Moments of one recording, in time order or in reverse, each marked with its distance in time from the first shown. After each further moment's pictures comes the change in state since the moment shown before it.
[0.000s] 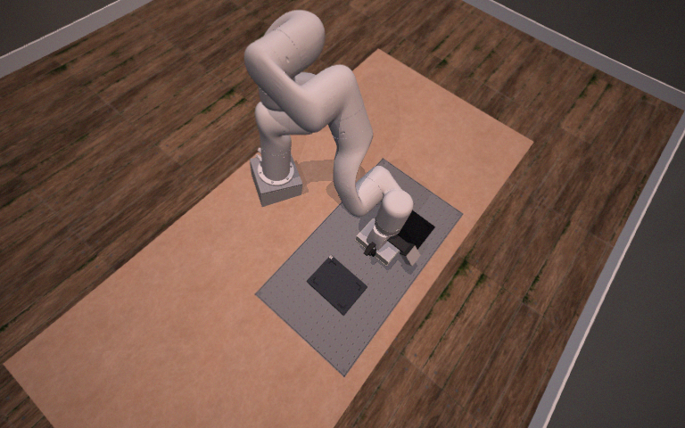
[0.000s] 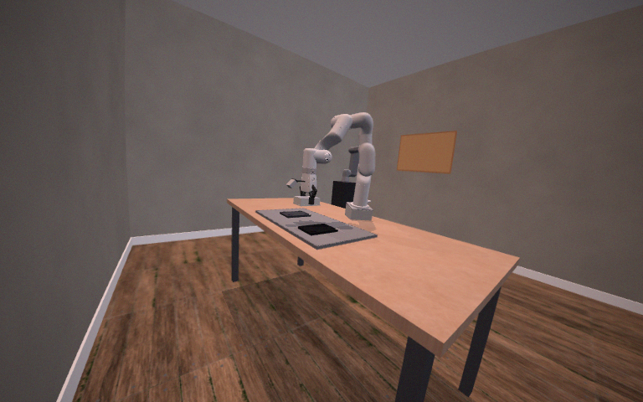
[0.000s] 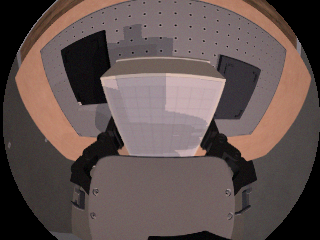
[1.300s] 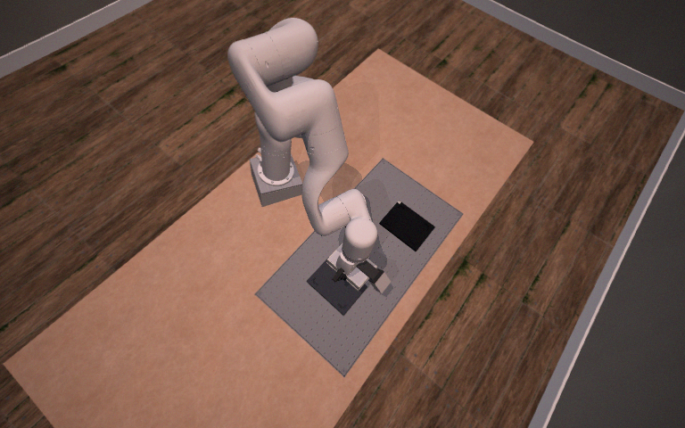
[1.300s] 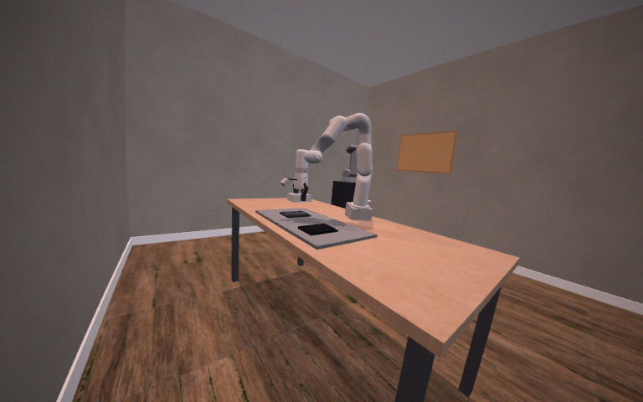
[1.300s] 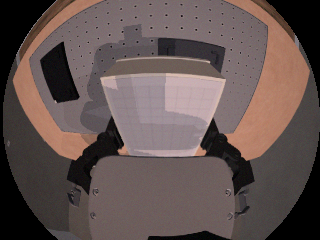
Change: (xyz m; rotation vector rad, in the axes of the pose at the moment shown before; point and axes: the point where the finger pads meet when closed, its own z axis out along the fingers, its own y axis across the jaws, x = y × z) arm -0.017 0.115 0.000 0.001 0.000 0.000
